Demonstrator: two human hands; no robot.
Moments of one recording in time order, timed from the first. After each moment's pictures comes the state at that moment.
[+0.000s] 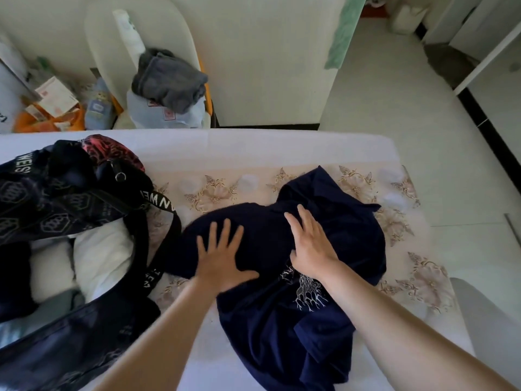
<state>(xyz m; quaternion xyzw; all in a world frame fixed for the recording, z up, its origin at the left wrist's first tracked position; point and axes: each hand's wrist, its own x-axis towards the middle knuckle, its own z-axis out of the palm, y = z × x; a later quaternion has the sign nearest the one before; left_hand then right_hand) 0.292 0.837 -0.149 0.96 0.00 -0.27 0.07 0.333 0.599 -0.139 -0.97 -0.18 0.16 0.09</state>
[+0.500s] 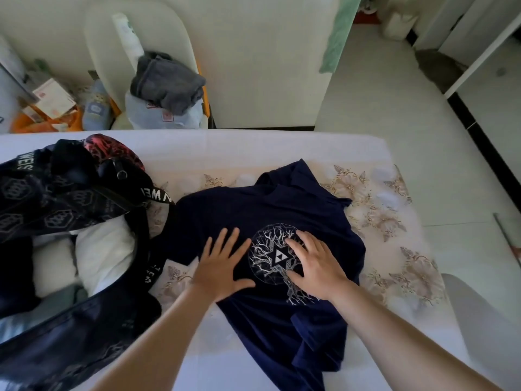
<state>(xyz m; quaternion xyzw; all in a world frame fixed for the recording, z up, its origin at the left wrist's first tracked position) 0.263 0.849 -0.163 0.97 -0.14 -0.19 0.01 0.285 0.573 -0.146 -0.96 -0.22 0.18 0.08</state>
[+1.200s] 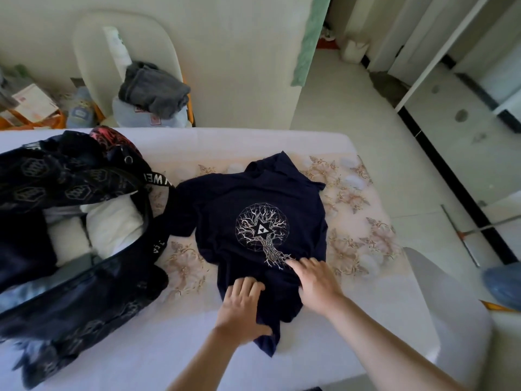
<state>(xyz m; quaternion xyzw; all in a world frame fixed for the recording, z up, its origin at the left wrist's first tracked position) 0.104 0.795 -0.146 0.95 -0.14 -0.20 0.19 0.153 0.574 -0.119 -0.97 -0.17 0.15 0.04</state>
